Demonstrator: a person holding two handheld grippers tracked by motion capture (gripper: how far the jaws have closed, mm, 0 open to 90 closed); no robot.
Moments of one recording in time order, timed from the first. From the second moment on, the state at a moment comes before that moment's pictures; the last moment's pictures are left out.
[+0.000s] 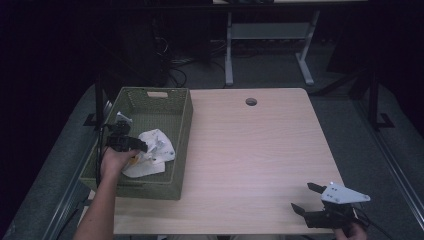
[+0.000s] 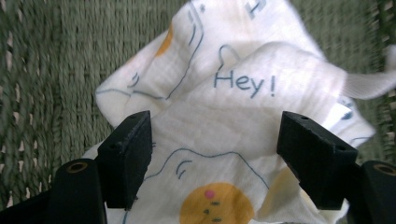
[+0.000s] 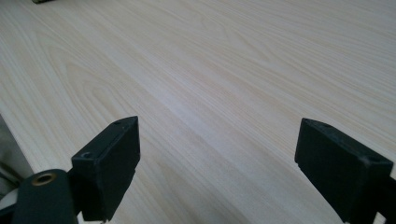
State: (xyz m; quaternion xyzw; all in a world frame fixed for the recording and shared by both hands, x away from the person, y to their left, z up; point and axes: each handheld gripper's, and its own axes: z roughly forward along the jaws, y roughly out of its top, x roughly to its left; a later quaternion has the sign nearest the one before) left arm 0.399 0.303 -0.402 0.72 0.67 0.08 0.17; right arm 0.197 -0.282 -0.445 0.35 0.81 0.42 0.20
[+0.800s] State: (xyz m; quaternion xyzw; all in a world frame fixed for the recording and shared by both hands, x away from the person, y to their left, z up) left arm 0.415 0.285 -0.426 0.74 0.66 0.05 0.10; right arm 0.196 -0.279 -0.445 0.35 0.82 0.42 0.19
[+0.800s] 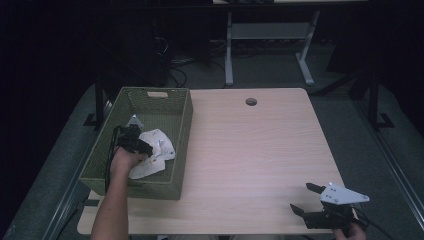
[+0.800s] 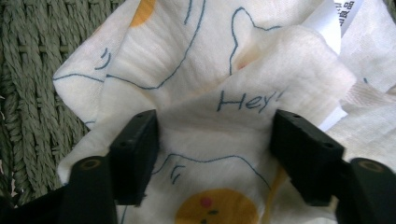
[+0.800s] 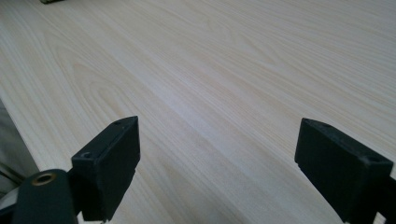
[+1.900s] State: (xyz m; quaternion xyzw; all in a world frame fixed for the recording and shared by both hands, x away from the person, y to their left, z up) left arm 0.397 0.297 -0.381 0.73 0.62 0.03 0.29; right arm 0.195 -0.287 -0.444 0.35 0.81 0.43 0.20
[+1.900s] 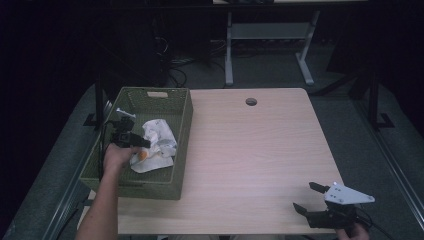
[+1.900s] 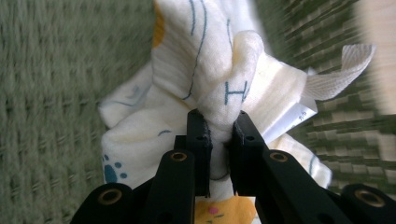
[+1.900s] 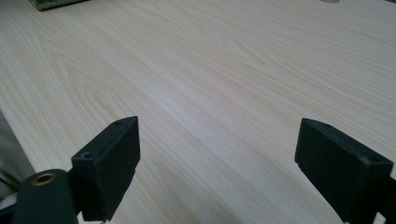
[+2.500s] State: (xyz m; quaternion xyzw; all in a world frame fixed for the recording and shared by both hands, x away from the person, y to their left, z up) left arm 0.363 0.330 -0.353 0.70 0.60 0.03 0.38; right arm 0.196 -0.286 -0.445 0.36 0.81 0.43 0.20
